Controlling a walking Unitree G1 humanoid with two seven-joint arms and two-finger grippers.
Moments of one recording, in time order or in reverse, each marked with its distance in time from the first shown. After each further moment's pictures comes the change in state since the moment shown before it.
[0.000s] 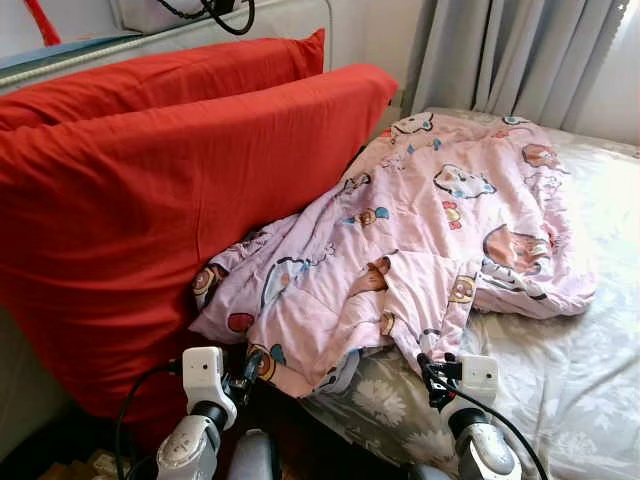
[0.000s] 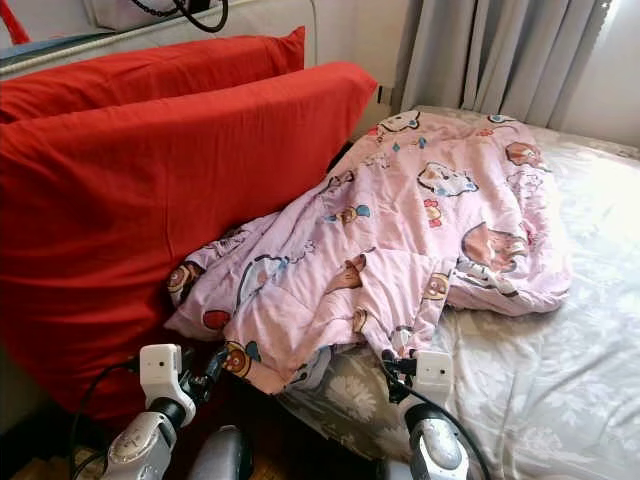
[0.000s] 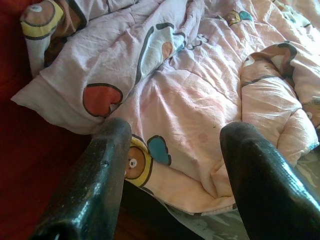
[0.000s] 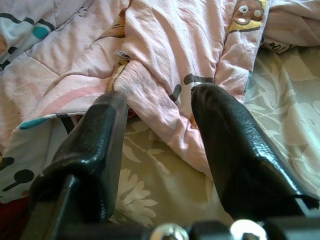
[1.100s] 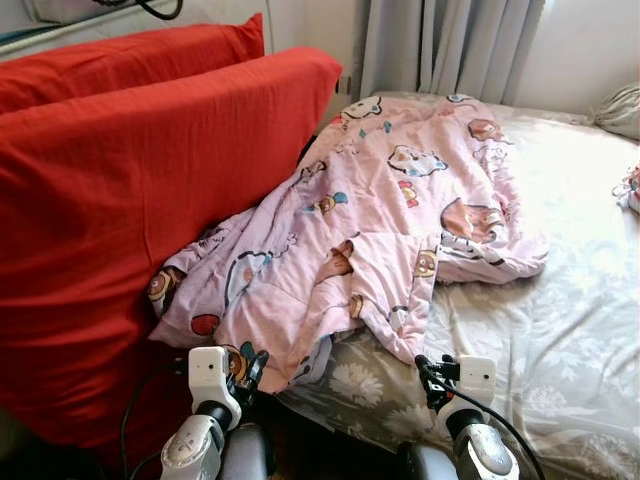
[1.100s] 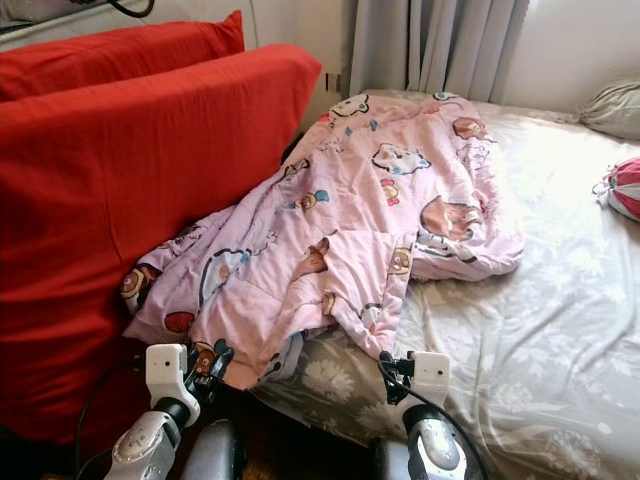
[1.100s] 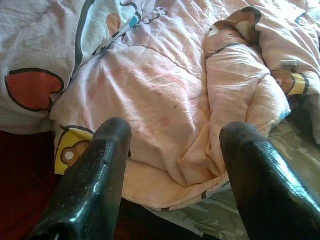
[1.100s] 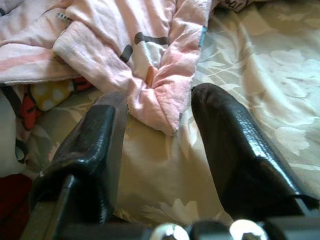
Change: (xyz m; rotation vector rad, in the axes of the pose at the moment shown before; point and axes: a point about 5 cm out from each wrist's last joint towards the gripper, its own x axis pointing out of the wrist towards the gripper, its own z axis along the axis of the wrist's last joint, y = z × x) left arm 0.001 -0.004 -0.001 0.001 0.006 -0.014; right arm 0.000 0.004 -0.003 0.007 0.017 0.028
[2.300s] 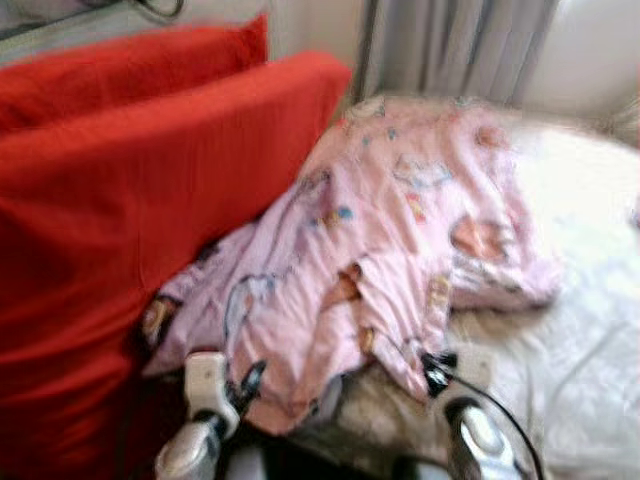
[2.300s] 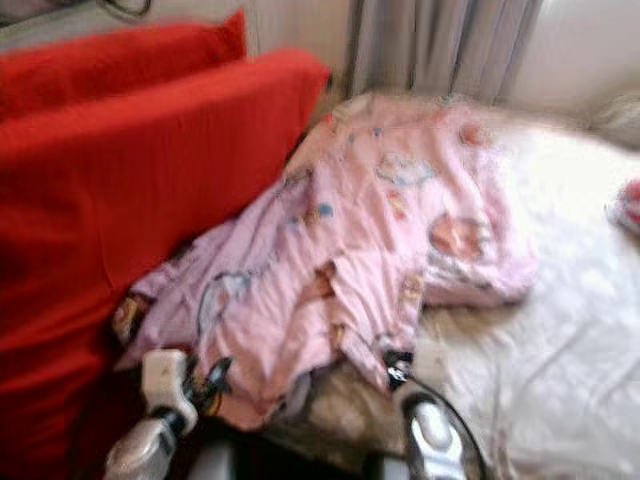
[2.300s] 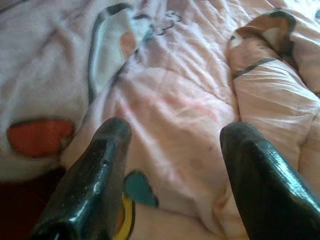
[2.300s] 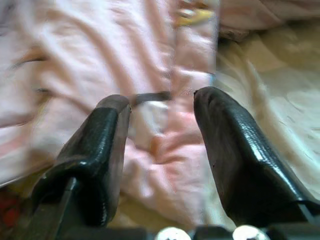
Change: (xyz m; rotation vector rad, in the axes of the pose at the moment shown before) left arm -0.010 0.011 -0.006 0.016 0.020 0.010; right arm 0.022 0.003 0.020 0.018 0.024 -0.087
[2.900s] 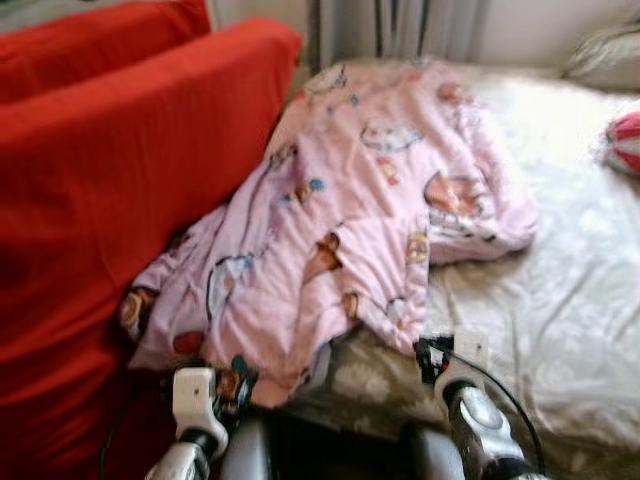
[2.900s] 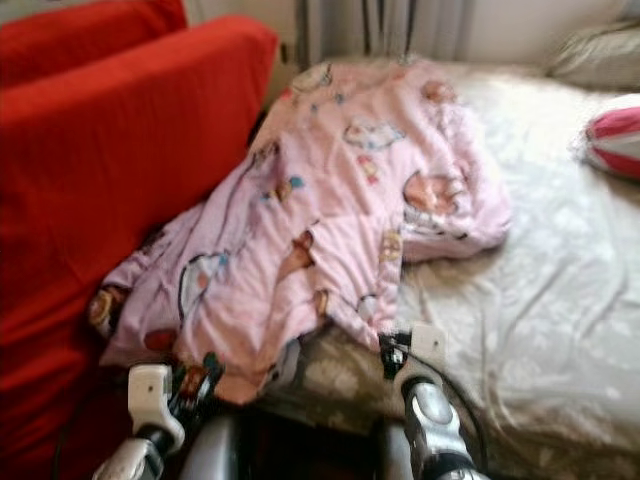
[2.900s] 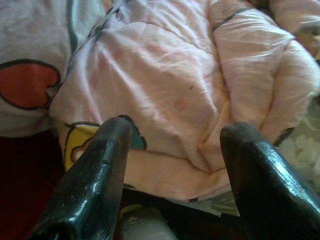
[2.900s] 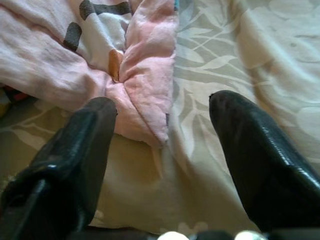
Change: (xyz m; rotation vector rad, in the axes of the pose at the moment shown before) left arm -0.026 -0.007 0.005 0.016 -0.041 -0.017; right arm 0.011 -0.004 0.010 0.020 0.073 -0.007
